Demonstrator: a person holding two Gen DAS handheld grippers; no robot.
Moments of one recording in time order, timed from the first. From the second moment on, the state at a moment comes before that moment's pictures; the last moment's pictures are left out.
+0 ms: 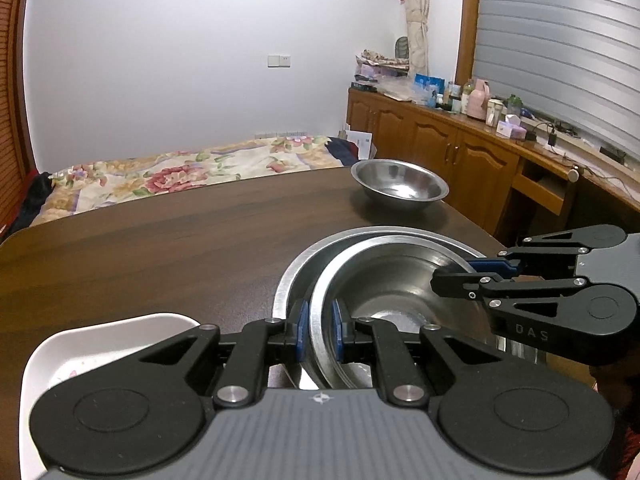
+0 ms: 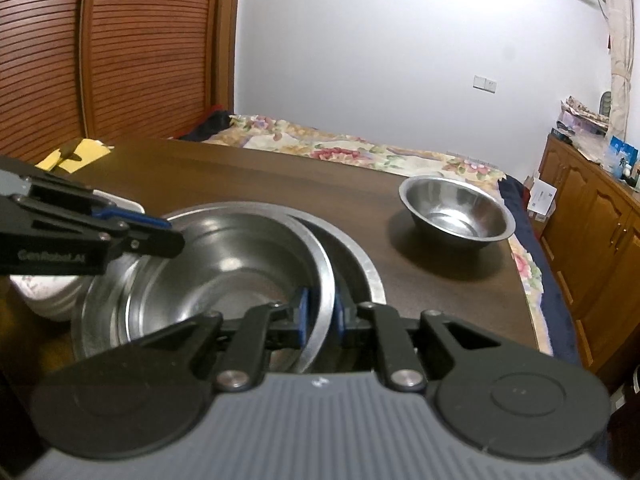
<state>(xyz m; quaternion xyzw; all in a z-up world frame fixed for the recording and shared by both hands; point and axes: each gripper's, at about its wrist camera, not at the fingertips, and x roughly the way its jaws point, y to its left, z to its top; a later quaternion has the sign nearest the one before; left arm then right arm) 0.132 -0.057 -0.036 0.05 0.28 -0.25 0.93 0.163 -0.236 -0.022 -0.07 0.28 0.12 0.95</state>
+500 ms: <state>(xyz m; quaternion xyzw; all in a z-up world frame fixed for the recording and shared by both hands) 0.120 -0.054 -0.016 0.03 0.26 -0.26 0.93 0.163 -0.237 -0.023 -0.06 0.27 0.12 0.95</state>
